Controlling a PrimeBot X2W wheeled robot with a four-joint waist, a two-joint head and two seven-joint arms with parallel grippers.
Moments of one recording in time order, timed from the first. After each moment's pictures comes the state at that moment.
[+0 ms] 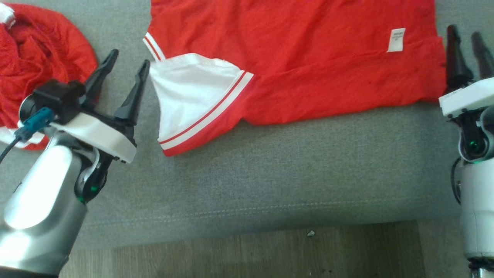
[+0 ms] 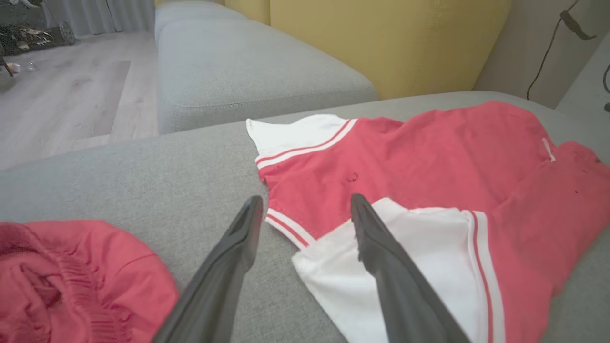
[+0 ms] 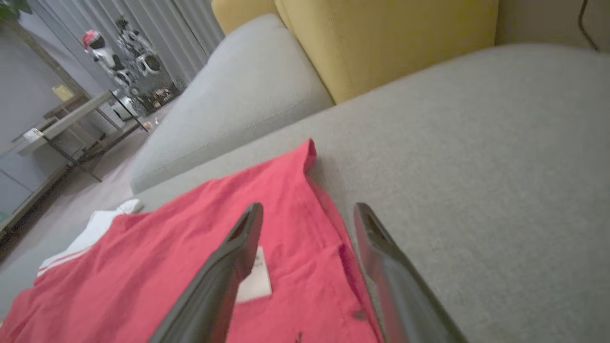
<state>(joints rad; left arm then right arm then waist) -0.55 0.43 -0.50 0.32 -0.51 -0.10 -0.23 -0.61 -0.23 -0.04 0.53 0.44 0.12 0.11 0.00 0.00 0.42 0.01</state>
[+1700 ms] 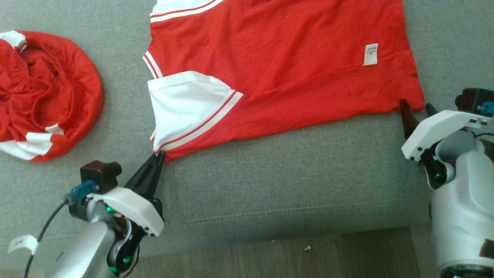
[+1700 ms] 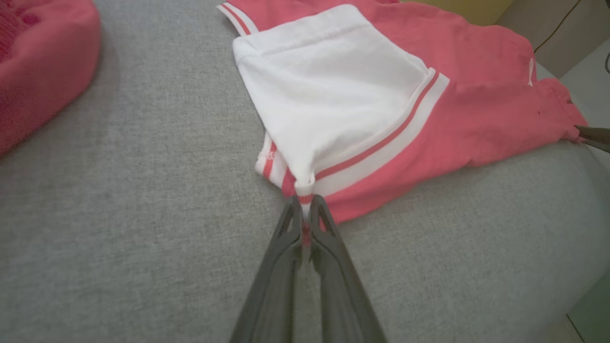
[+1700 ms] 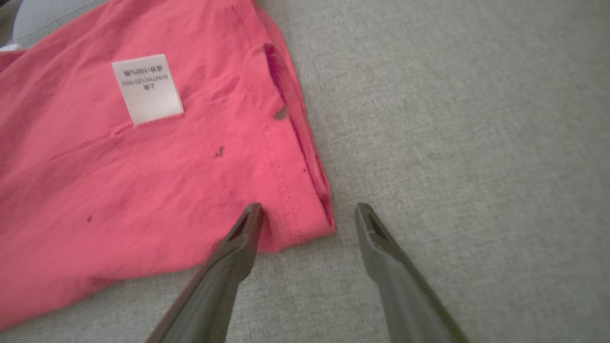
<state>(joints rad) -0.26 0.35 -0.54 0.36 -0.64 -0.04 -0.18 -0.57 -0.12 -0.17 0.72 0.07 0.12 0.29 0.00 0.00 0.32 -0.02</state>
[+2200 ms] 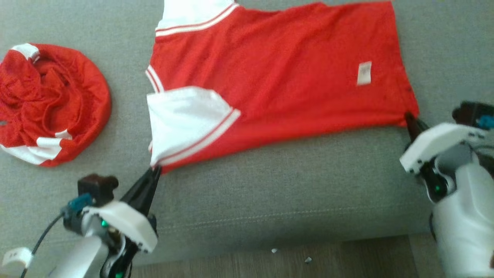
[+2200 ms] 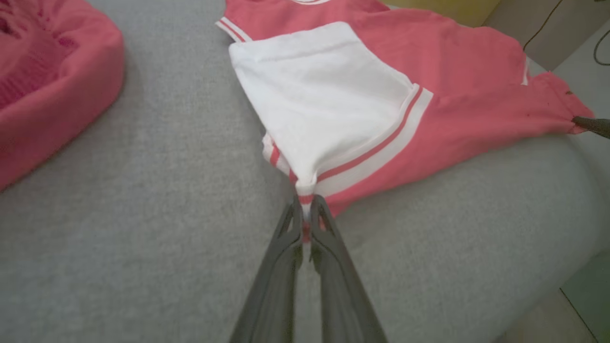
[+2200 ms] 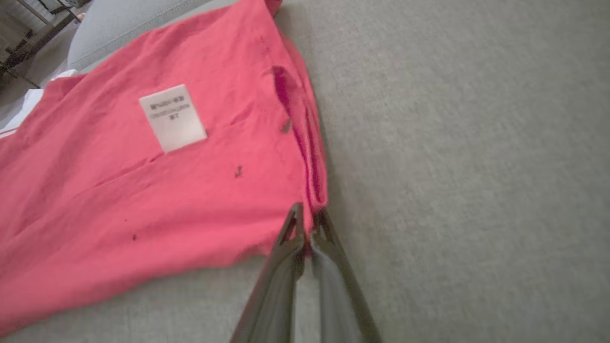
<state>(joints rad) -0.22 0.39 -0.56 0.34 -0.65 -0.05 -0.17 -0.54 -0.18 -0.05 0.79 0.25 0.12 0.24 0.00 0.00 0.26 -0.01</state>
